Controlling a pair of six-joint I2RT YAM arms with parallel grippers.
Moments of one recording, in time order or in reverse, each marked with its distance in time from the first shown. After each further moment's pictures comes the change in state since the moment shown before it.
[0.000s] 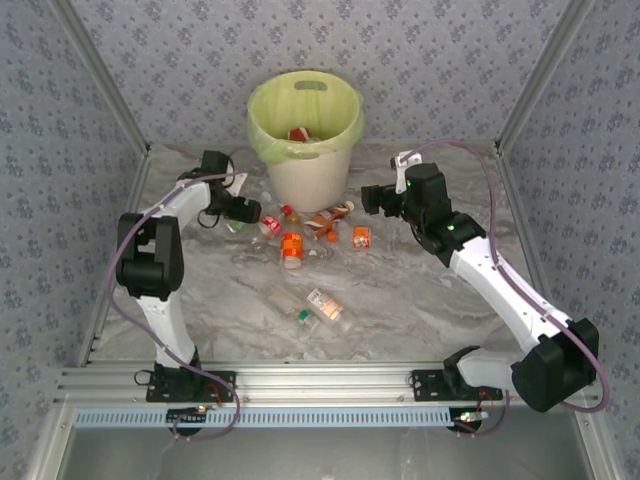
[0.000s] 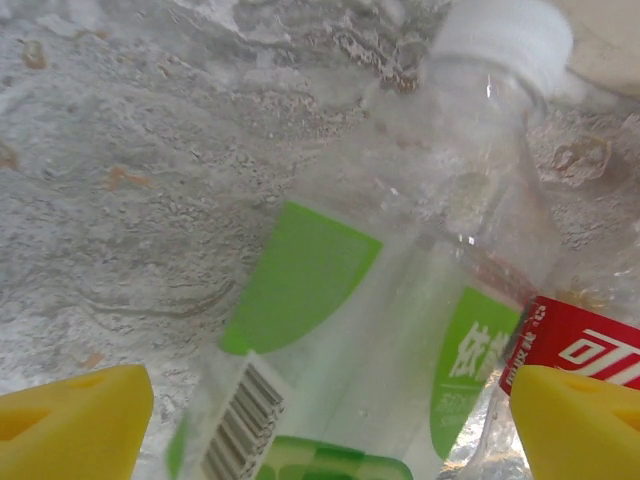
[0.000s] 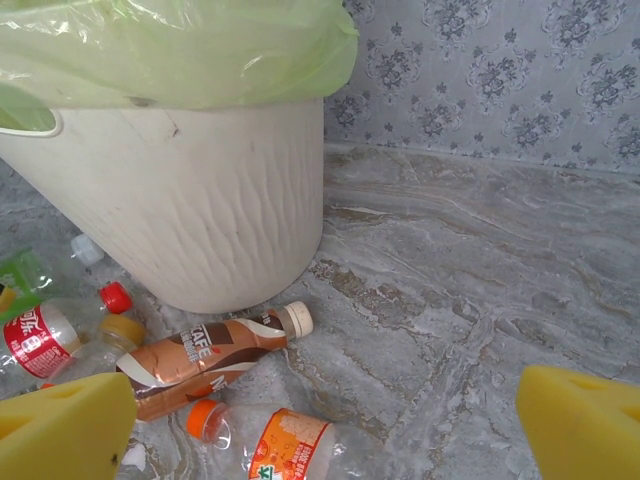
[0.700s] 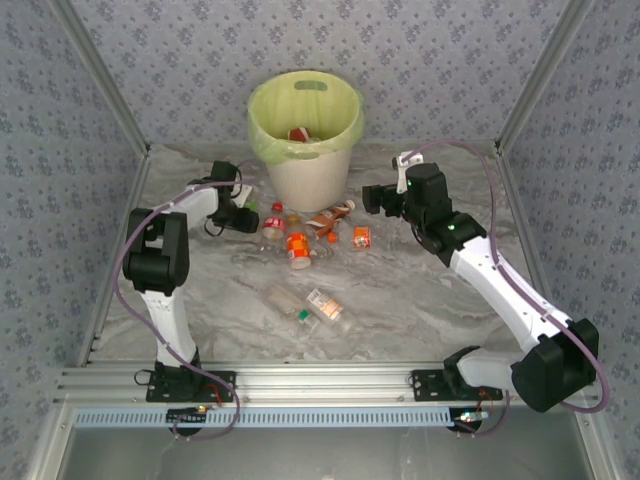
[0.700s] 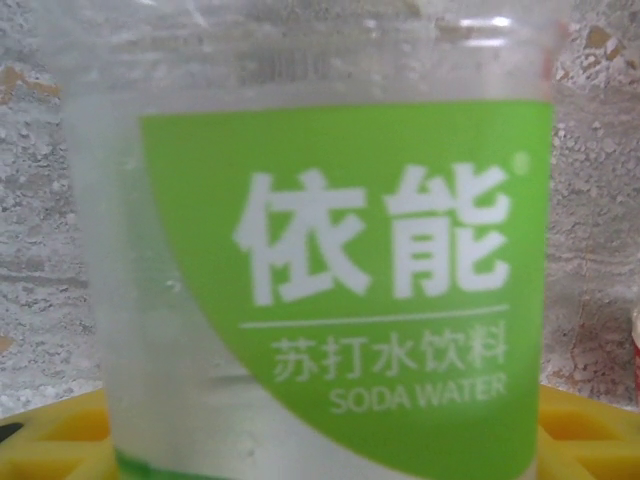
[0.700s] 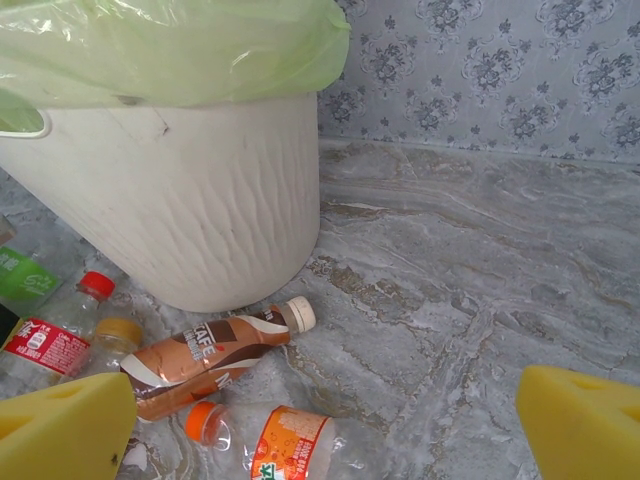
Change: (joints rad) left arm -0.029 0.047 -0.043 0.016 -0.062 -0.020; right arm -0.005 0.000 0.000 -0.008 0.000 0.019
